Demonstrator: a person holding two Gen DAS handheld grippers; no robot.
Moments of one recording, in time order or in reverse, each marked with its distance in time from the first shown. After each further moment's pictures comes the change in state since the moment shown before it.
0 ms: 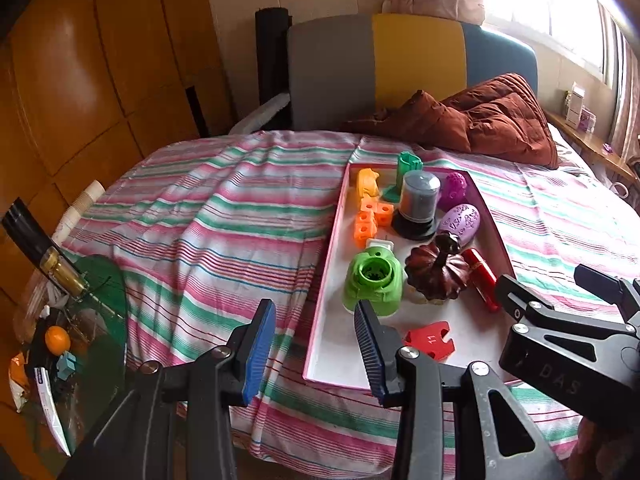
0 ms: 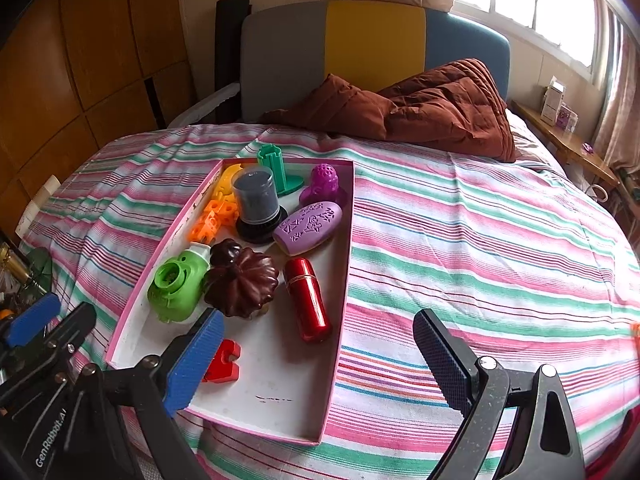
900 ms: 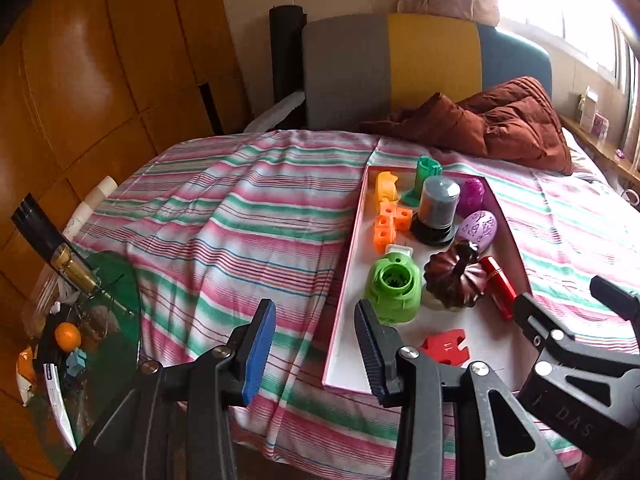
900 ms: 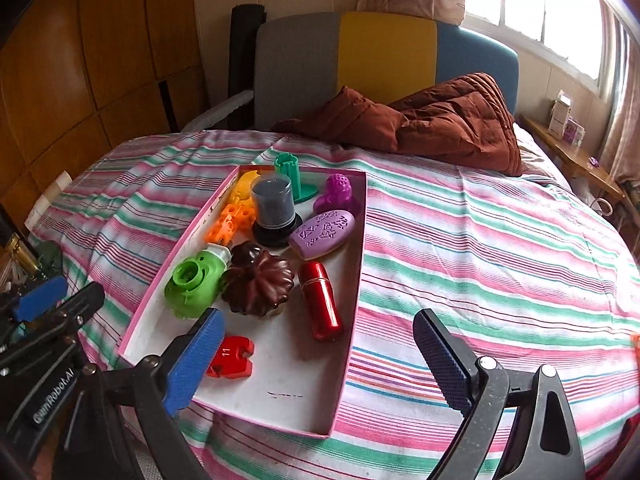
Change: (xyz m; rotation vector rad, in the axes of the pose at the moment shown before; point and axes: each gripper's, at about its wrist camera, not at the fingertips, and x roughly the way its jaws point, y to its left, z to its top) left arm 0.001 0.010 0.007 -0.023 0.017 0.044; right arm -0.013 0.008 -0.002 -0.035 -0.040 0.021
